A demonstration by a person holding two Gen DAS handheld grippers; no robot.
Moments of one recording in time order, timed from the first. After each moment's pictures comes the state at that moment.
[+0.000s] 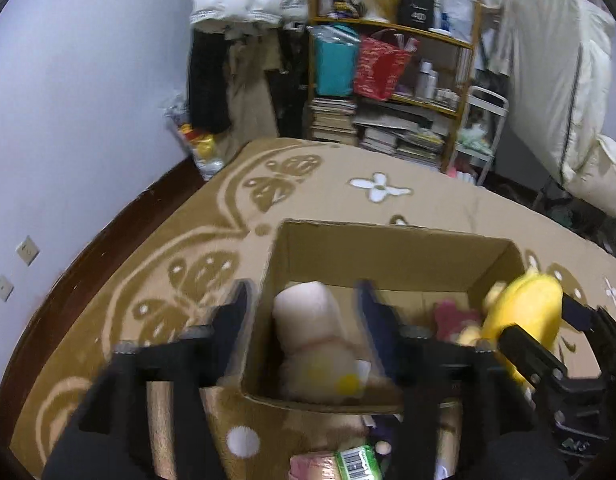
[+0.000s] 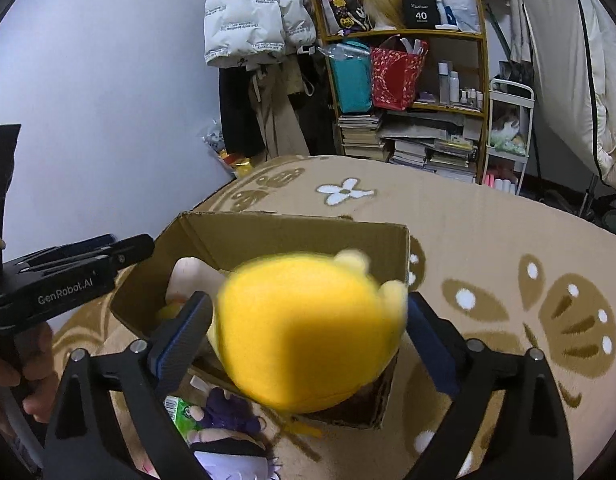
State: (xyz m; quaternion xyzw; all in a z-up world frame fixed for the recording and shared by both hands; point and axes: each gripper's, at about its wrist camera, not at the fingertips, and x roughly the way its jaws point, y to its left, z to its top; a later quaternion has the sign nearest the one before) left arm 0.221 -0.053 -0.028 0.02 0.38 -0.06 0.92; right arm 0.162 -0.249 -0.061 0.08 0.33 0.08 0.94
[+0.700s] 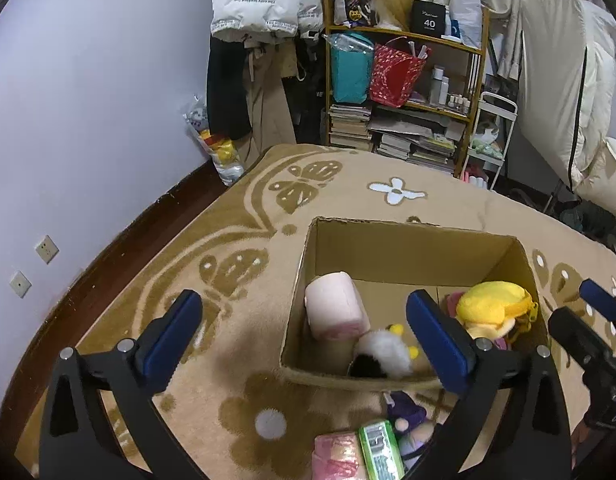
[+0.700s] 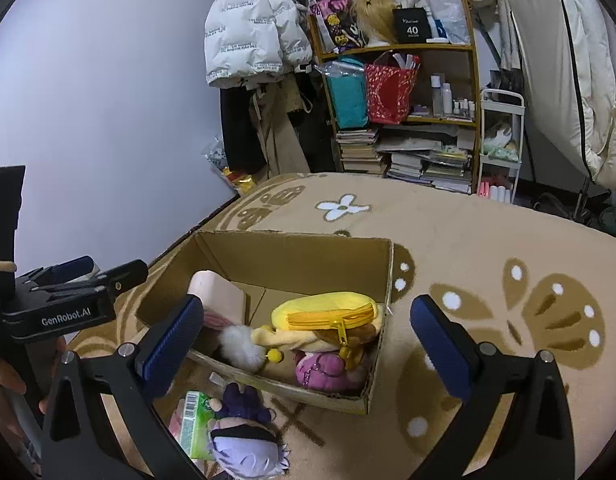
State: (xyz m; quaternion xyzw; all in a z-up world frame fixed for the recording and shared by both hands) left arm 0.194 -0.032 -0.015 0.03 0.37 -0.03 0.93; right arm 0.130 -0.257 -0.035 0.10 0.31 0.07 0.94
